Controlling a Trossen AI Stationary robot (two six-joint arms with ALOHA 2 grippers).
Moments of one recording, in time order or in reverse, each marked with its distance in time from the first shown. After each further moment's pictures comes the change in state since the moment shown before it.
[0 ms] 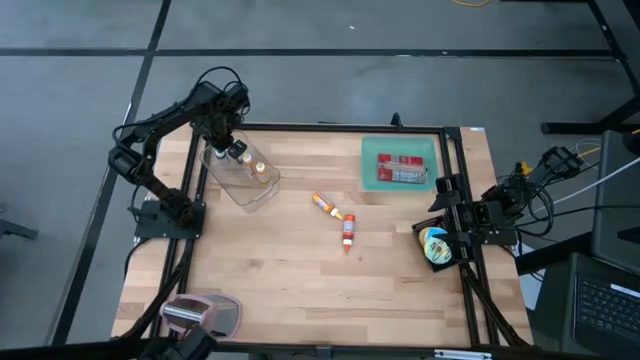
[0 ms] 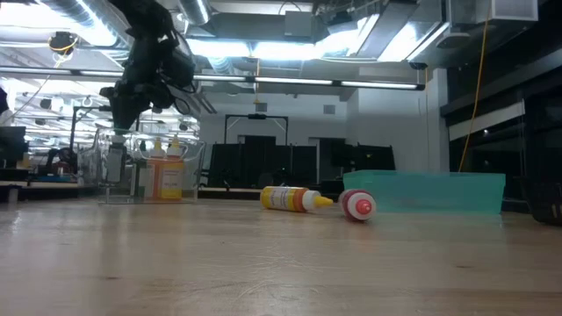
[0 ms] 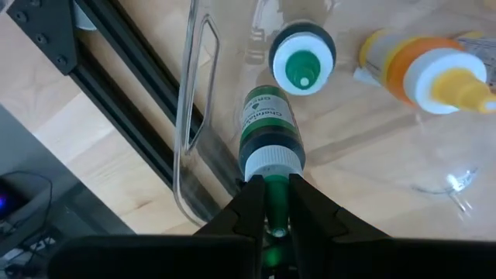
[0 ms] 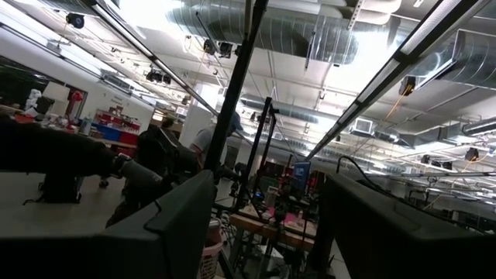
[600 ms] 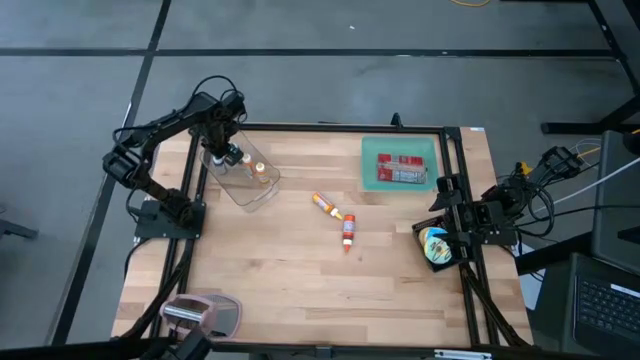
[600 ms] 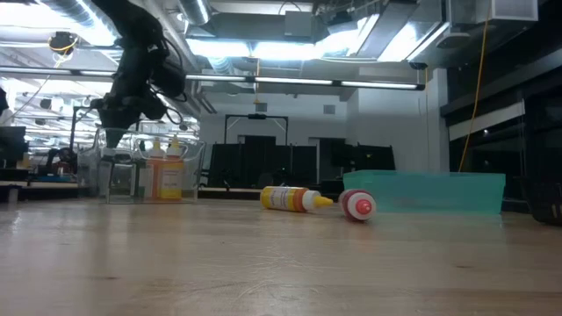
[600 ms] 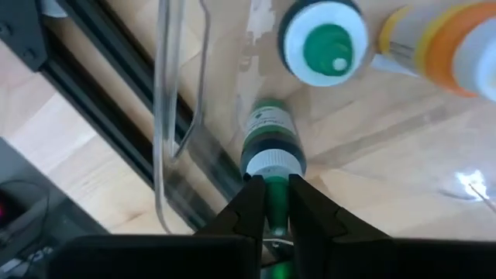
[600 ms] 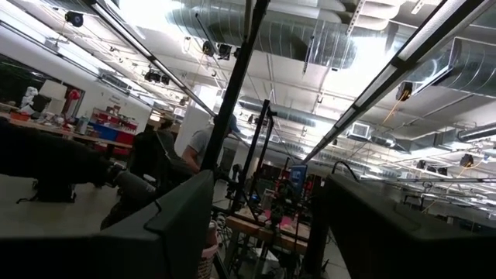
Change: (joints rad) left arm 0.025 -0.044 -0.166 0.133 0.010 0.049; right arm 0.000 0.000 0.000 0.007 0.000 -0.022
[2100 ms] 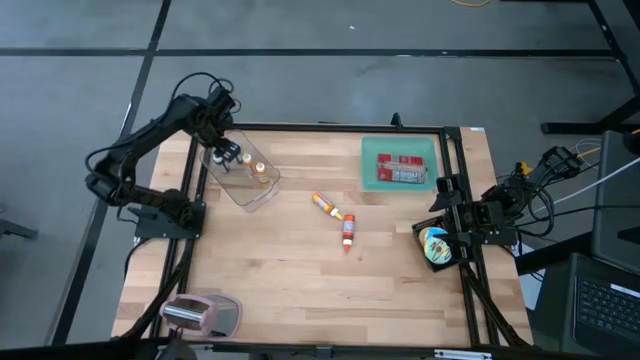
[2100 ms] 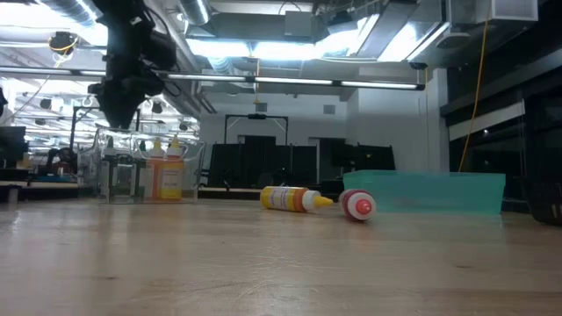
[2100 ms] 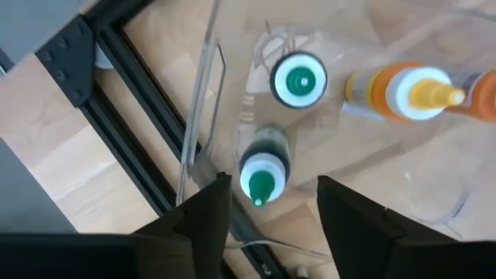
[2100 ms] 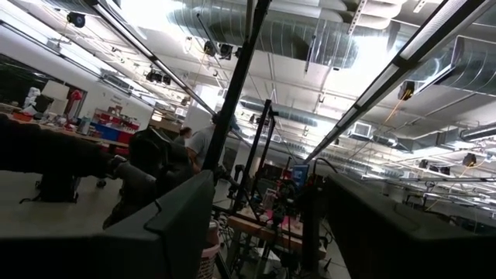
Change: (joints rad) left arm 0.009 -0.192 -0.003 0.048 0.020 0.005; right arm 0.000 0.000 0.000 -0.001 -0.004 0.003
